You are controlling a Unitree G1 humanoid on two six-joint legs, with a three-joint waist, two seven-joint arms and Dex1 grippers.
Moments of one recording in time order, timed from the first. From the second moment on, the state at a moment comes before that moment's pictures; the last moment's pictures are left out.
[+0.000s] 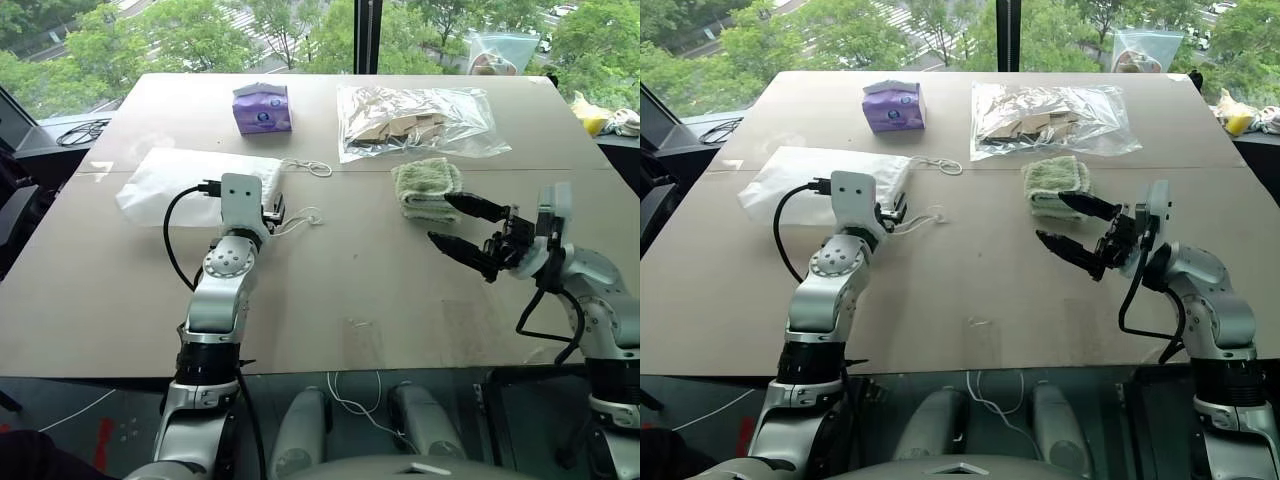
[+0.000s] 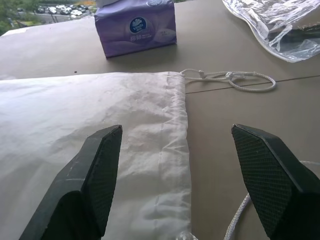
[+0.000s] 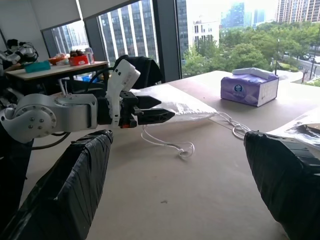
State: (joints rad) left arm -0.42 0.26 0.07 -0.06 -0.05 0.48 0.01; right arm -0.30 -0.53 -0.13 -0.14 0.68 0.30 1.03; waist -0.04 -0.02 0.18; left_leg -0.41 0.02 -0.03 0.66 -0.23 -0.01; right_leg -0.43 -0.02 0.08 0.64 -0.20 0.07
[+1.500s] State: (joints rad) left arm -0.35 0.37 0.08 -0.06 0.26 0.42 0.12; right arm -0.32 -0.50 -0.12 -0.03 0.45 0.19 0.88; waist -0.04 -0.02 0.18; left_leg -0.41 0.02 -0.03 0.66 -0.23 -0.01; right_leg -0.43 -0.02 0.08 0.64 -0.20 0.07
